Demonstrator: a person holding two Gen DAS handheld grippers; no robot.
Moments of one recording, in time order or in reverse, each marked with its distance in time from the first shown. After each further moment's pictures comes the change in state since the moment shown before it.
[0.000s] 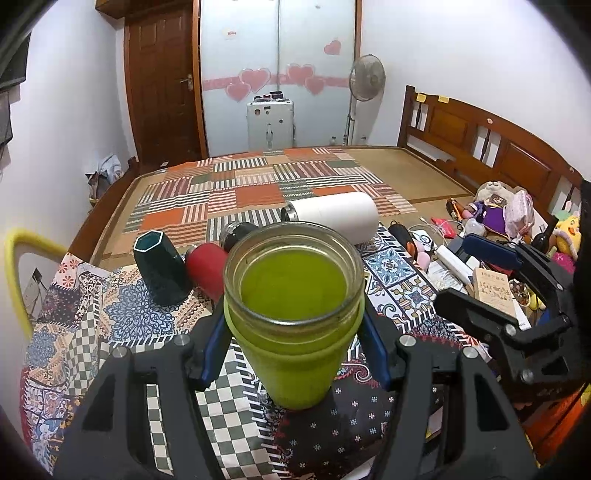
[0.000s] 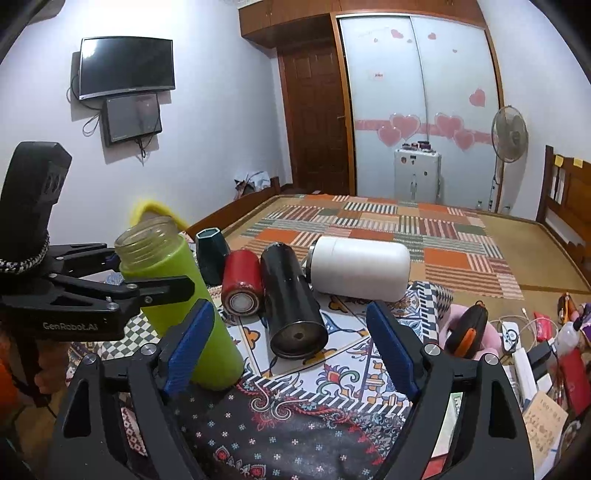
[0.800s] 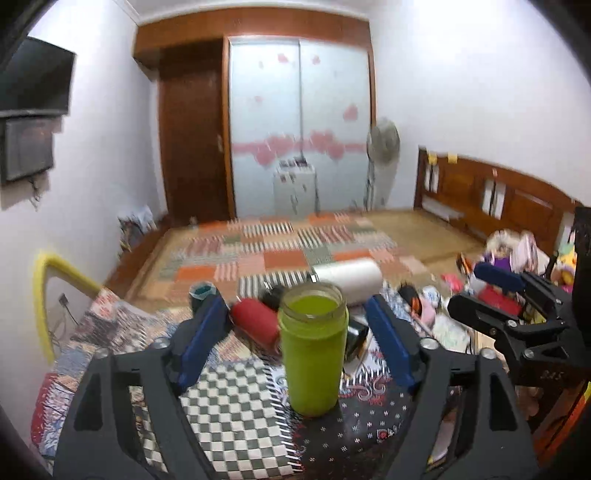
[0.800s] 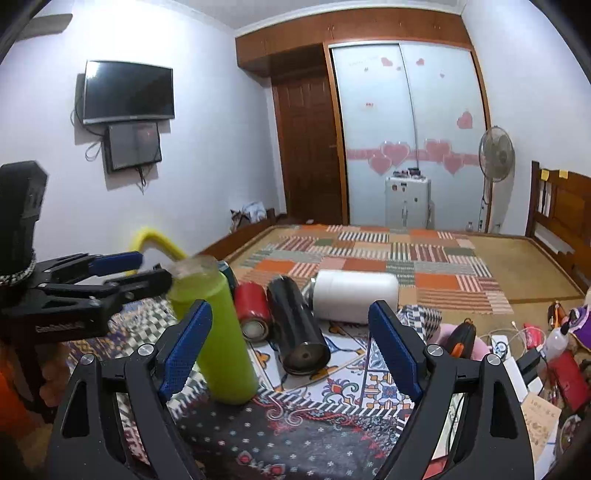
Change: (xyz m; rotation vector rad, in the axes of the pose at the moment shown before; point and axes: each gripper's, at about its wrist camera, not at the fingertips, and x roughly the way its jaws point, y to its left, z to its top) left arm -0.113 -0.003 -0.015 -0.022 -0.315 0.108; right arm -0.052 0.019 0.013 0.017 -0.130 -0.018
